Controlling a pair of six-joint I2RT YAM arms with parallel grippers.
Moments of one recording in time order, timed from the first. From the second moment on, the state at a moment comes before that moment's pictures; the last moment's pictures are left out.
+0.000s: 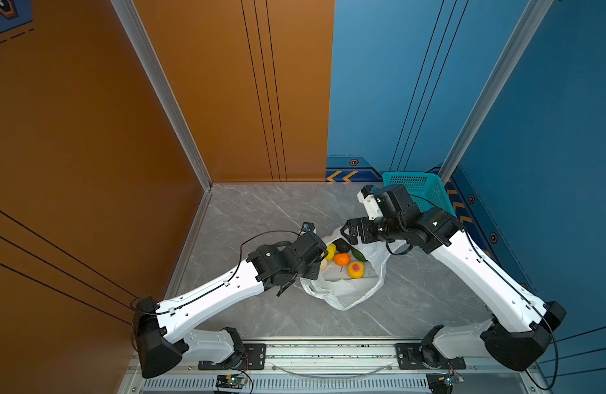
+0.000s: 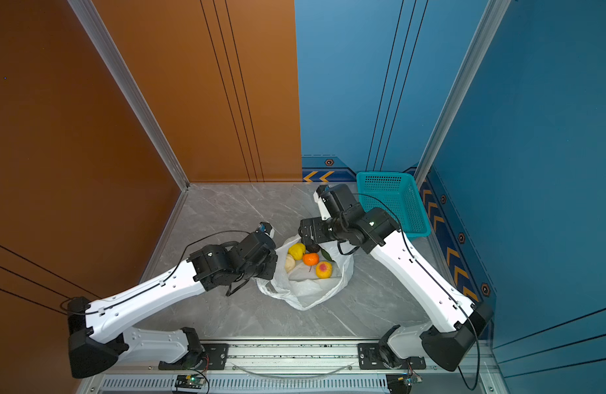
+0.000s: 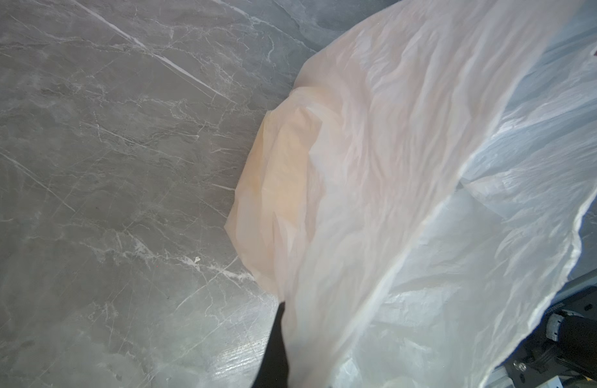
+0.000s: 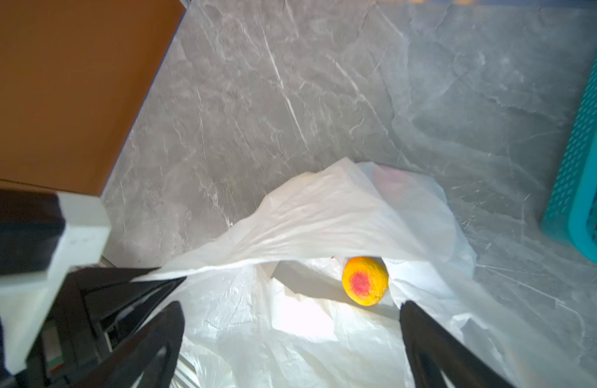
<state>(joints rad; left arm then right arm) -0.97 1.27 1.21 -0.91 -0.30 -0.64 0.72 1.36 1.53 -1.03 -0.06 0.41</state>
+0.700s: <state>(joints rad) -0.98 1.27 1.24 -0.87 -0.28 -0.63 0.88 1.39 1.01 -0.72 0.08 0.51</state>
